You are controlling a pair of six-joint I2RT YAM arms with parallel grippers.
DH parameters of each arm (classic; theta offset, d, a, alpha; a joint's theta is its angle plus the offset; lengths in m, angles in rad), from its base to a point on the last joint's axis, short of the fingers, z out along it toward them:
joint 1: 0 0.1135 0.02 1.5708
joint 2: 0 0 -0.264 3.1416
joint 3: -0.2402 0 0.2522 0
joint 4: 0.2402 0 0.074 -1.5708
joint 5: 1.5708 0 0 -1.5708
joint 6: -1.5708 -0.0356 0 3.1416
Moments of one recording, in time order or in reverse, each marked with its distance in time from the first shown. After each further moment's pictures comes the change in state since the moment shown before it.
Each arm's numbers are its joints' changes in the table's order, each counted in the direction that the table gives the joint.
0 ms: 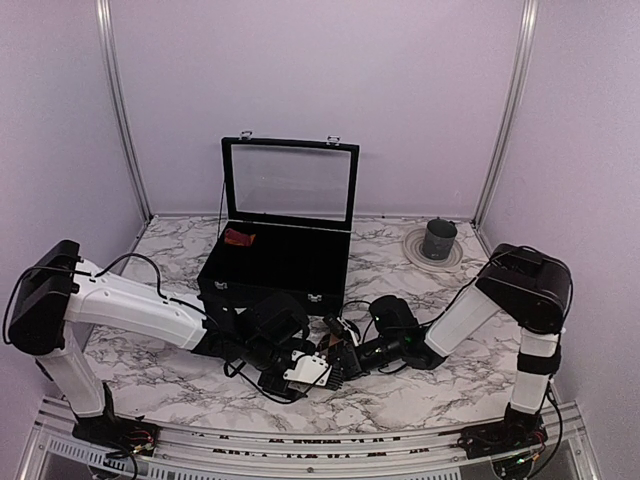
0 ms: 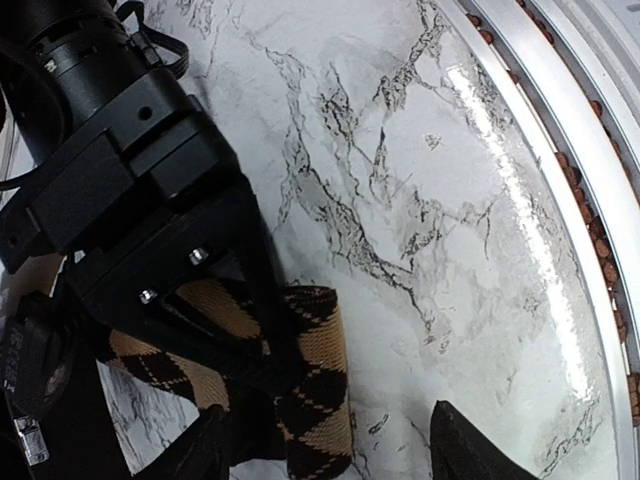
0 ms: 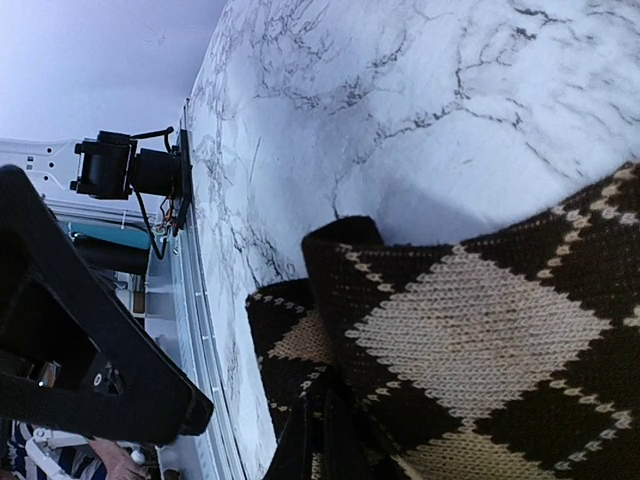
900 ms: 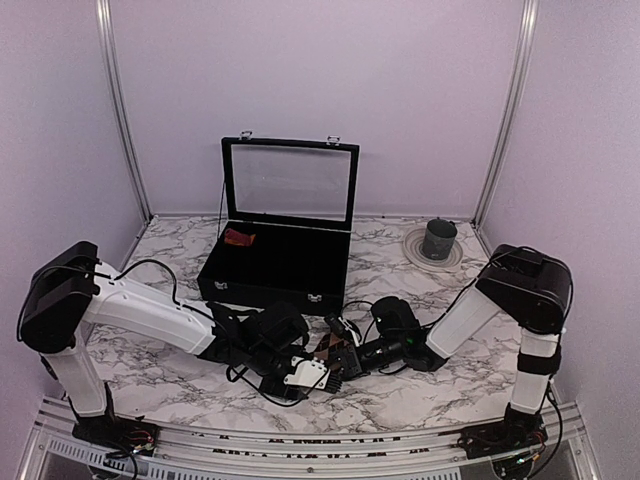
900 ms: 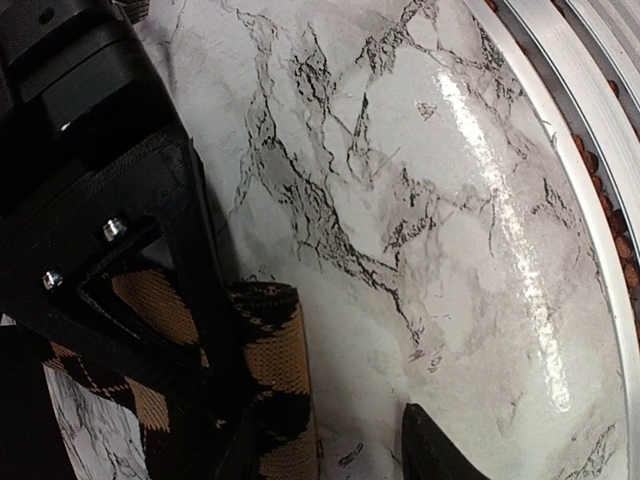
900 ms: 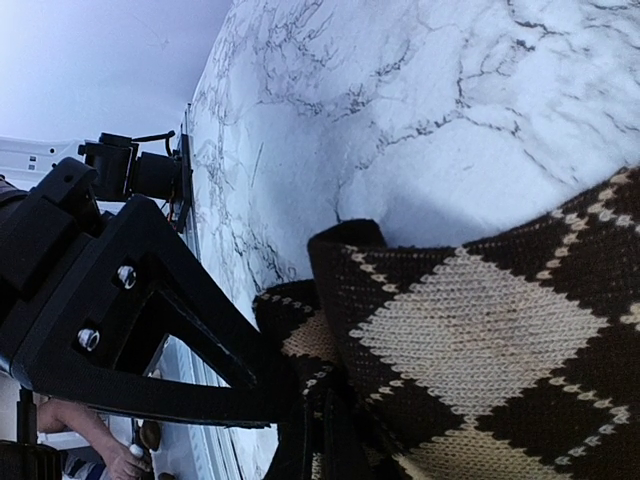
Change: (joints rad) left arm 0.018 -0.073 0.043 -0.080 0.047 0.038; right arm 0.001 0.003 0.021 -0.037 0.017 0.003
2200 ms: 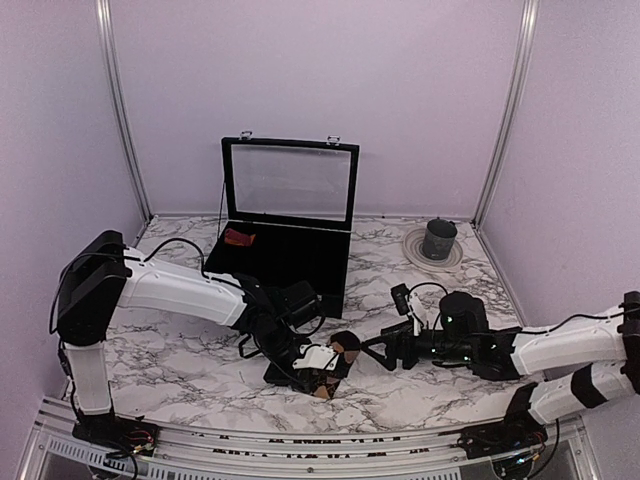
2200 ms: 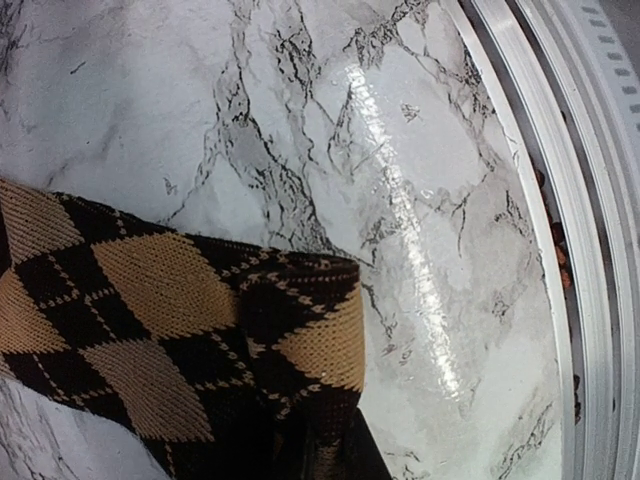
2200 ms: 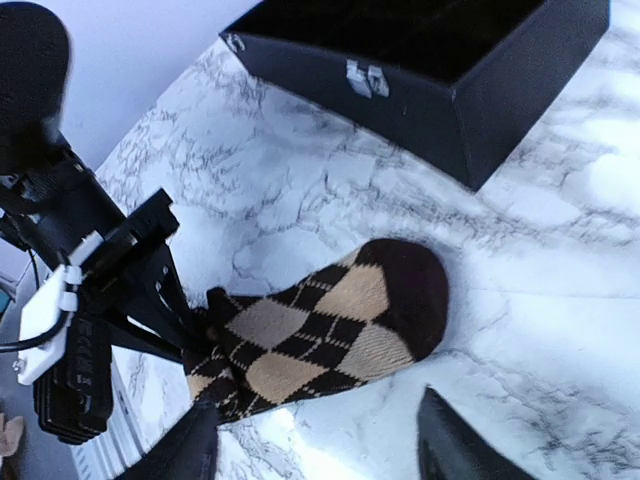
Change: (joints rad) left arm 0.079 -0.159 -0.281 0.389 0.228 0.043; right arm -0.013 0.740 0.287 0.316 0.531 0.304
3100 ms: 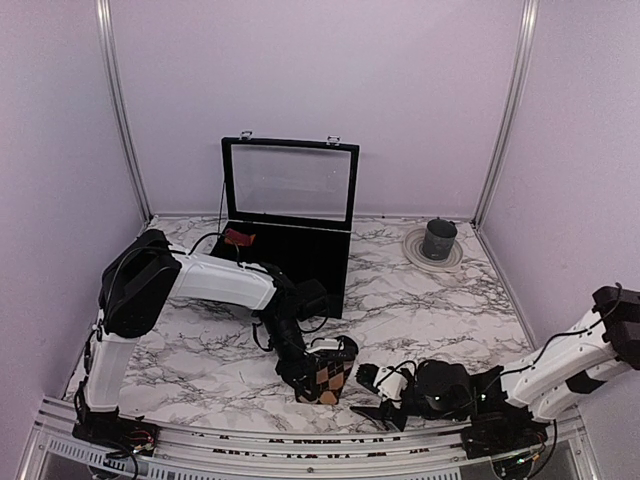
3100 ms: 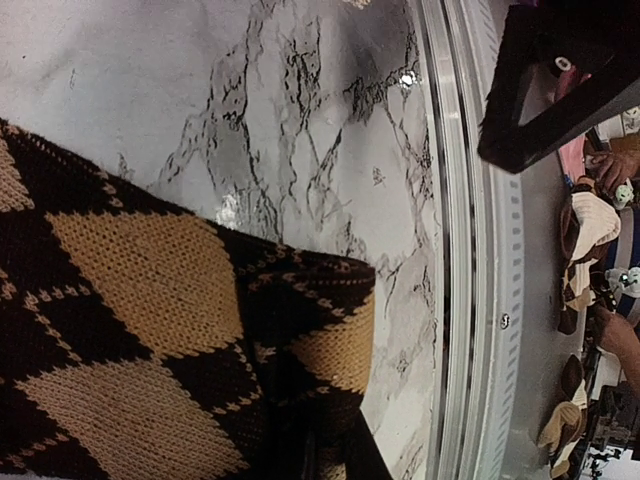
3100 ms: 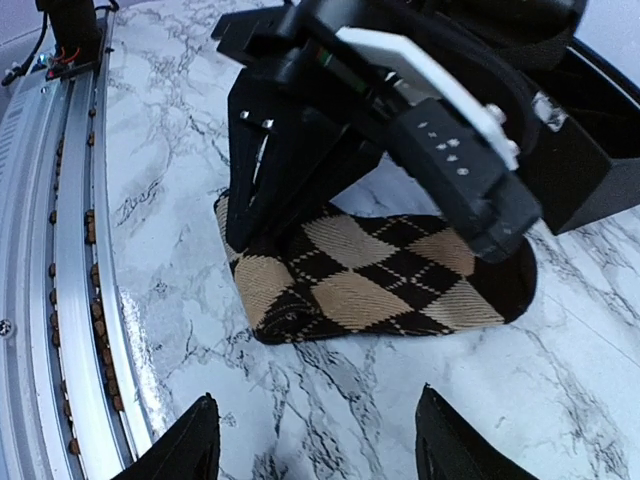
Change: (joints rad) left arm 0.092 -0.259 -0.271 0.325 0.388 0.211; right arm 0.517 -0.006 0.150 -0.139 0.460 0.402
